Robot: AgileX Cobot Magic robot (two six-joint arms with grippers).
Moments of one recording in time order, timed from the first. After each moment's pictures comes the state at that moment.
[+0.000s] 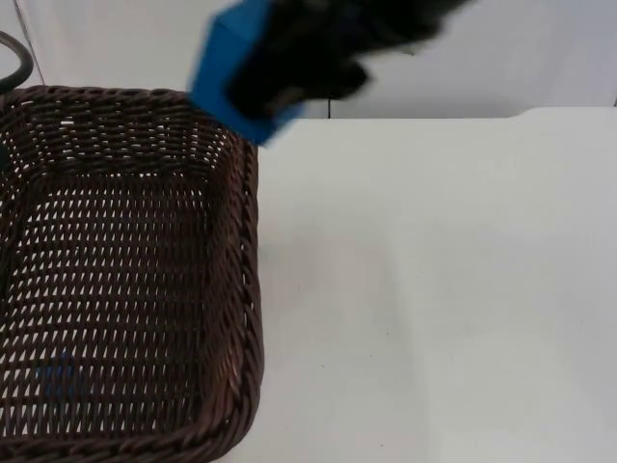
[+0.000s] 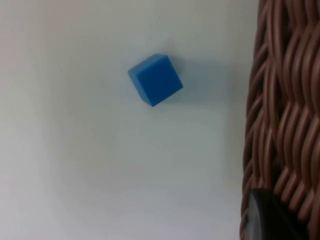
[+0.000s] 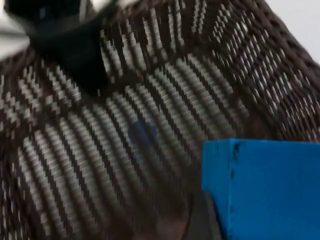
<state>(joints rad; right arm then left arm) 0.82 1.68 -1.39 0.47 0.61 -0.68 0.07 1.35 -0.77 -0.44 0.95 0.17</state>
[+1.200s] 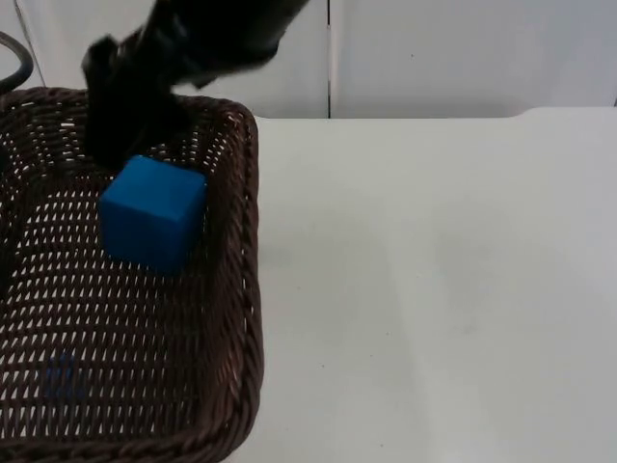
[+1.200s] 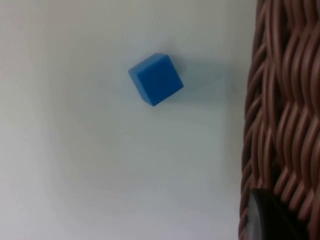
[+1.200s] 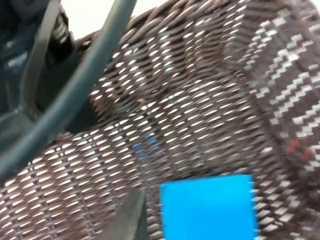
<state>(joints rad) 0.85 2.00 -1.83 0.33 0.82 -0.56 0.07 1.35 -0.77 -0.44 0.95 0.17</state>
